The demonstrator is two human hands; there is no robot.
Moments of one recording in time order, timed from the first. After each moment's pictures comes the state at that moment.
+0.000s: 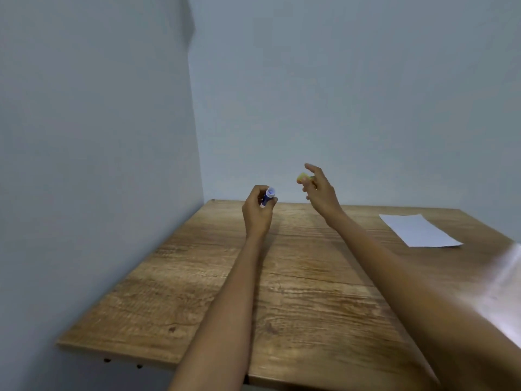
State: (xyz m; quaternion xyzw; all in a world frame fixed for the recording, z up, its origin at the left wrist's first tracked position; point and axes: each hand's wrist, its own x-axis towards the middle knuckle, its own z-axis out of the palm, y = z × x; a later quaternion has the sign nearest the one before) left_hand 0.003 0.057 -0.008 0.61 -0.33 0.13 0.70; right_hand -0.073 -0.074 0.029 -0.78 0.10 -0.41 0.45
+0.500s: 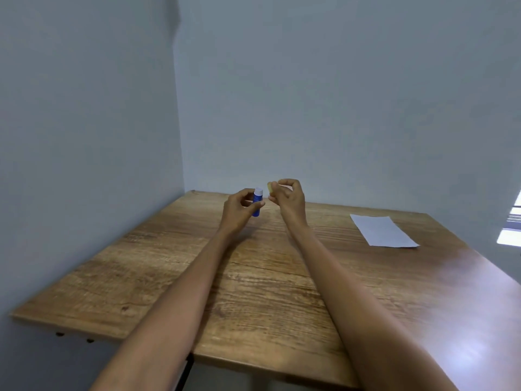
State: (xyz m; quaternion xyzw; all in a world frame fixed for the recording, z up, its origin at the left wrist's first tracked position) left_hand -0.009 0.049 -0.012 0.68 -0.40 0.09 0.61; right_hand -0.088 -0.058 0.002 -0.65 0.07 -0.43 0.62
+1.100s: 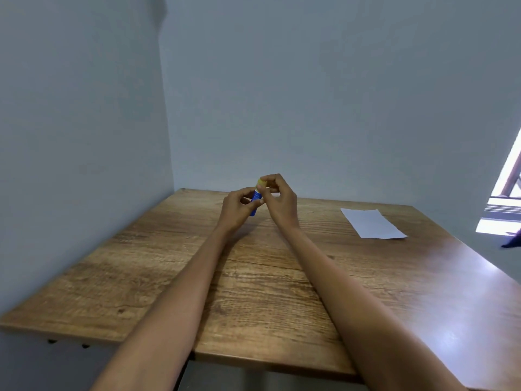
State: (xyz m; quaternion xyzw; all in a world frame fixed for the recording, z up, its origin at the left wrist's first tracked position) left_hand -0.017 0.043 -0.013 0.68 -0.44 0.08 0.58; right_hand -0.095 -0.049 -0.003 -0.74 0.05 -0.49 0.46
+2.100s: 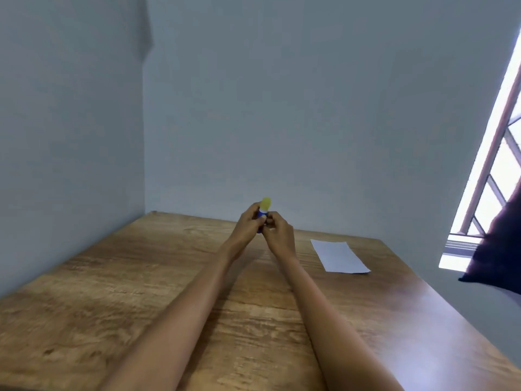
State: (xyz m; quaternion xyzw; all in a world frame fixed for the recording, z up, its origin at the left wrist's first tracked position) left_hand -0.072 -0.031 0.018 0.59 -0.43 -0.12 0.68; right_hand -0.126 -0.116 -0.007 -0.80 0.15 -0.42 0.41
